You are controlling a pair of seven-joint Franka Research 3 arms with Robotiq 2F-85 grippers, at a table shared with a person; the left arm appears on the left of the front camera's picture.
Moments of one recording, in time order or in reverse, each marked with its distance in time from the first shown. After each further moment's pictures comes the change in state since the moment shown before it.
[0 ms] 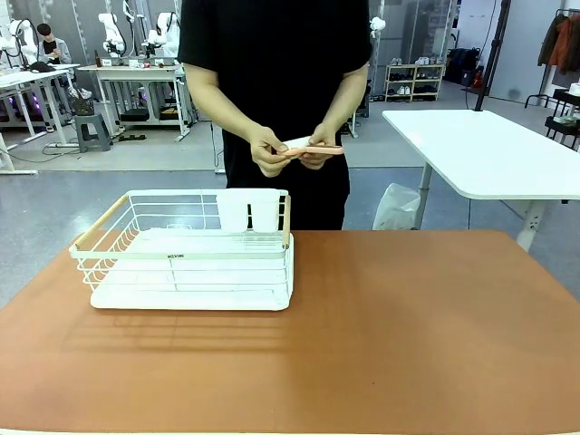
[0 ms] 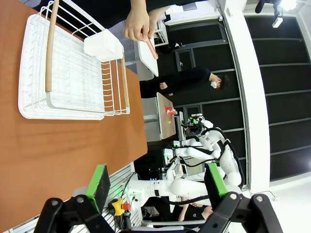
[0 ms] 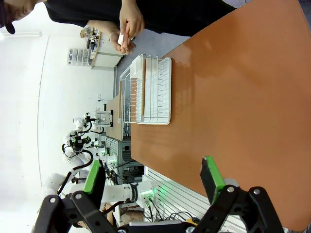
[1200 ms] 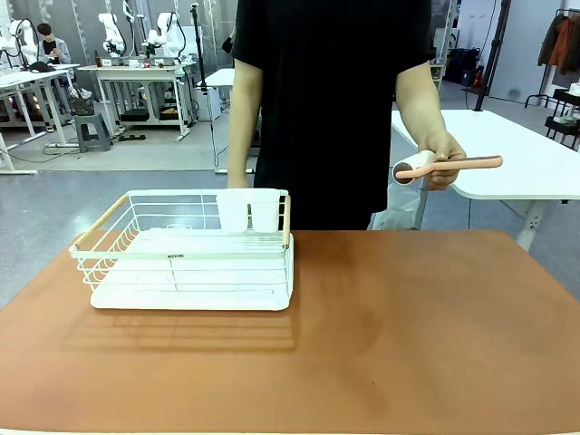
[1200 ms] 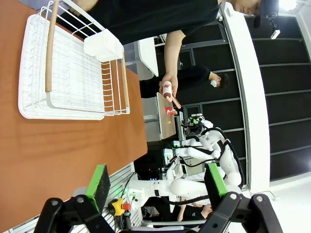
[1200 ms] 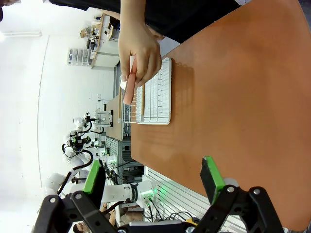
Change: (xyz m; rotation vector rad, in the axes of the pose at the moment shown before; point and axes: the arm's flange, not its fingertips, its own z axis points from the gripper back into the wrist) left arm 0.000 0.000 0.000 0.000 0.000 0.000; right arm 0.000 0.000 0.000 0.000 0.000 0.000
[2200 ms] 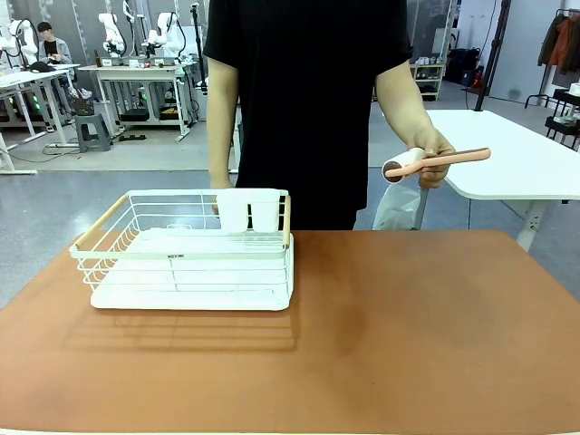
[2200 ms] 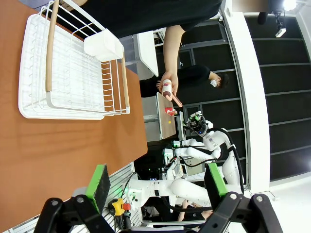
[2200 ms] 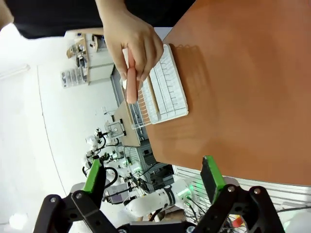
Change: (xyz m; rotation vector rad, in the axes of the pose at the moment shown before) left arm 0.000 0.000 0.000 0.001 0.000 0.001; right arm -0.026 0.064 -0.082 -0.077 -0.005 -0.303
